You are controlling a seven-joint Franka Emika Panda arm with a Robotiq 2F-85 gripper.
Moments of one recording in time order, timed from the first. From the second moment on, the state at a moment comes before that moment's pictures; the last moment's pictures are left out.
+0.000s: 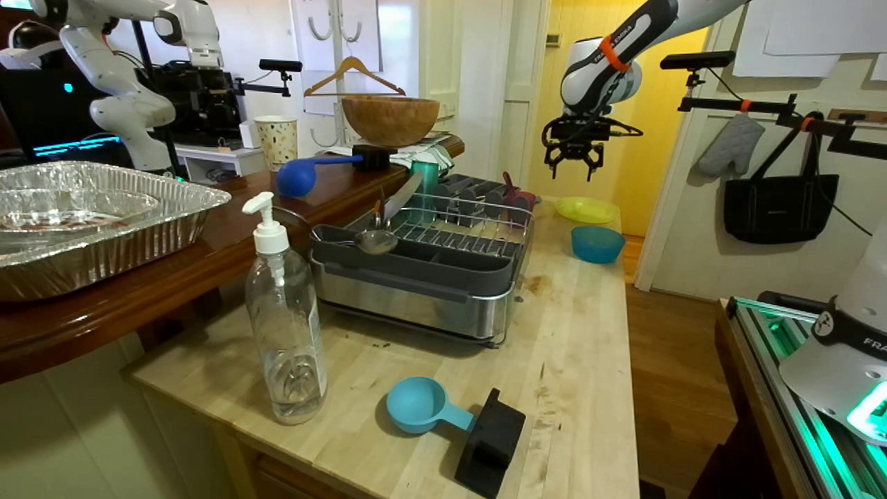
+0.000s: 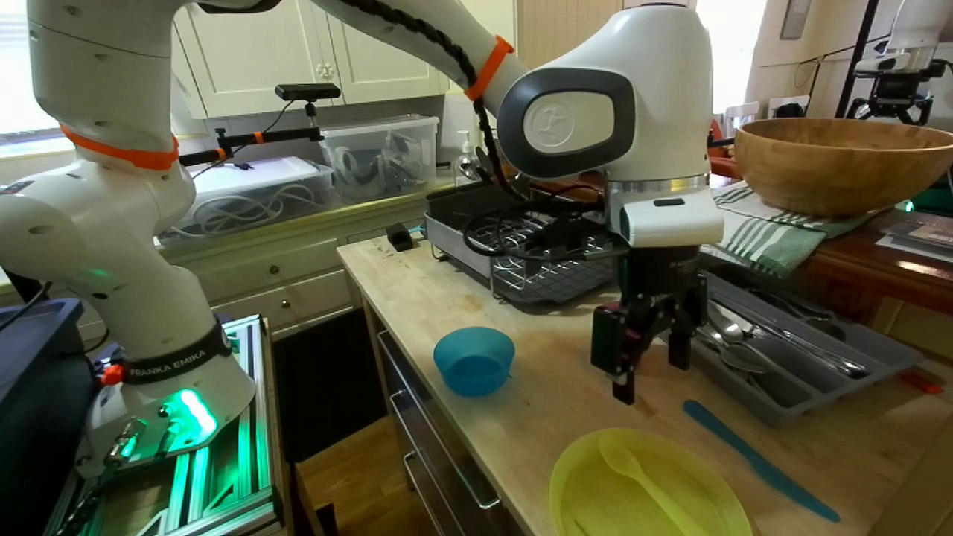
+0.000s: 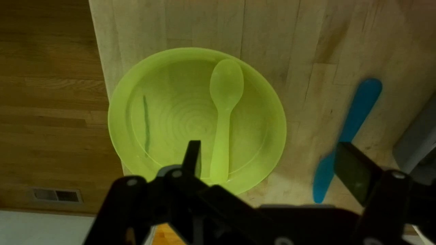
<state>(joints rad) -0.37 0.39 -0.36 -1.89 -0.06 2.36 0.83</state>
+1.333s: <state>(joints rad) -0.44 0.67 -0.35 -1.58 0.02 2.36 0.41</state>
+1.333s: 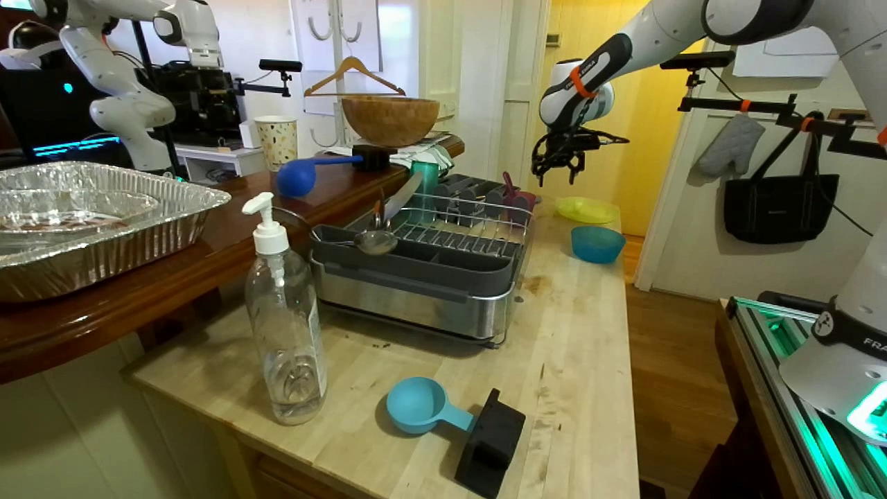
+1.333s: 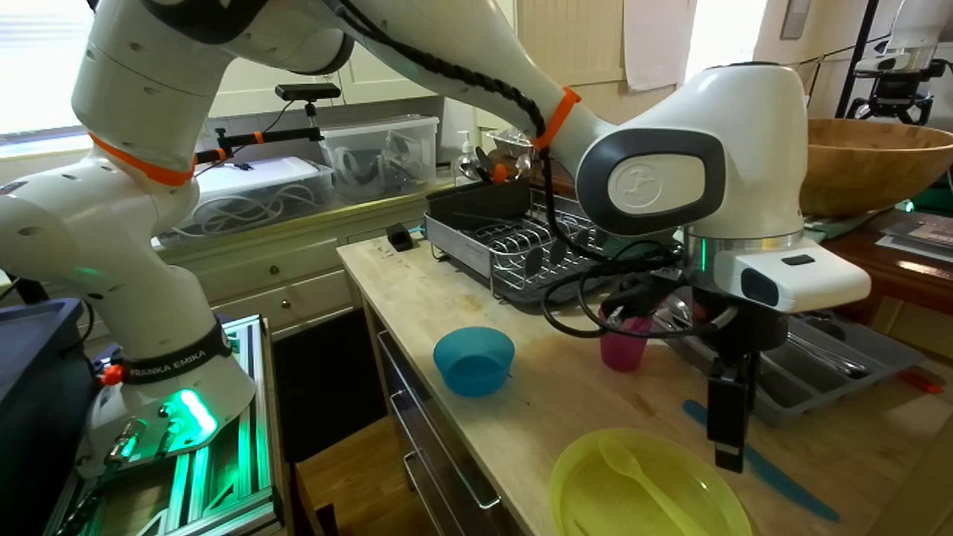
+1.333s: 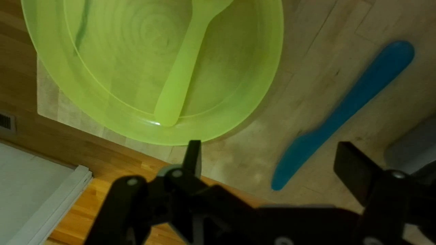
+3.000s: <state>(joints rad) -0.54 0.82 -0.25 -1.44 0.15 2.41 0.16</state>
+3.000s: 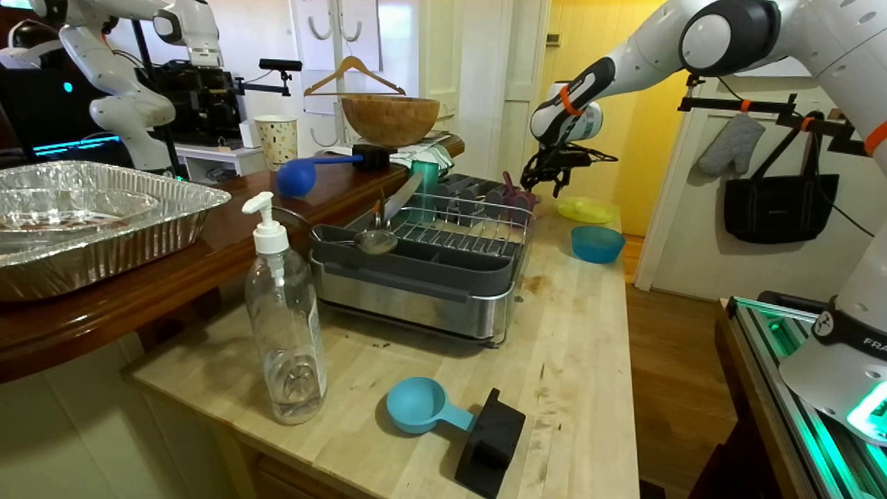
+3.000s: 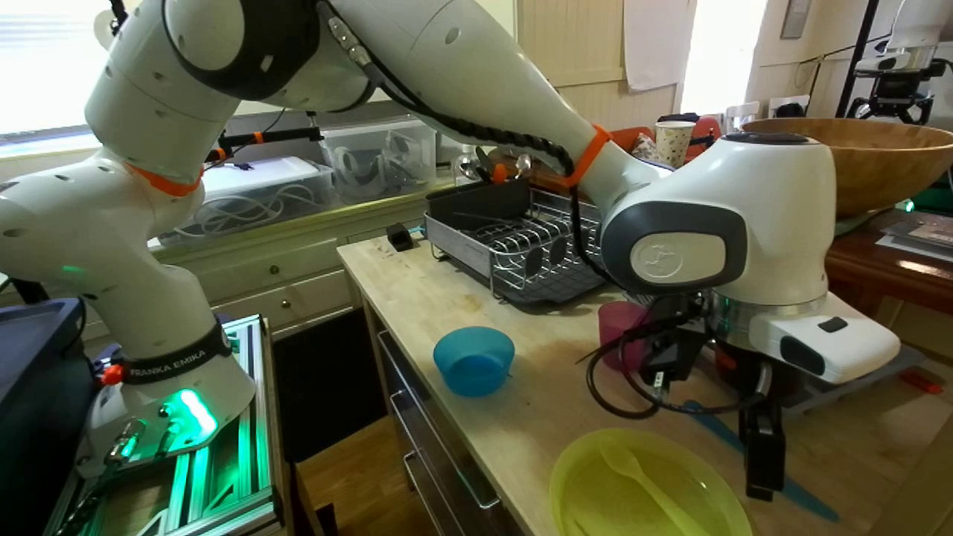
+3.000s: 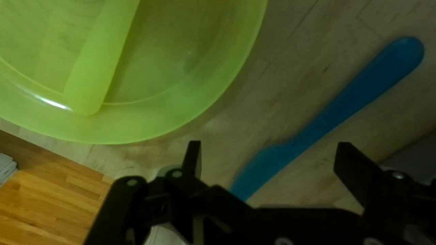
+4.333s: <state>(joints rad) -0.54 0.84 -0.24 -1.38 0.15 2.41 0.13</state>
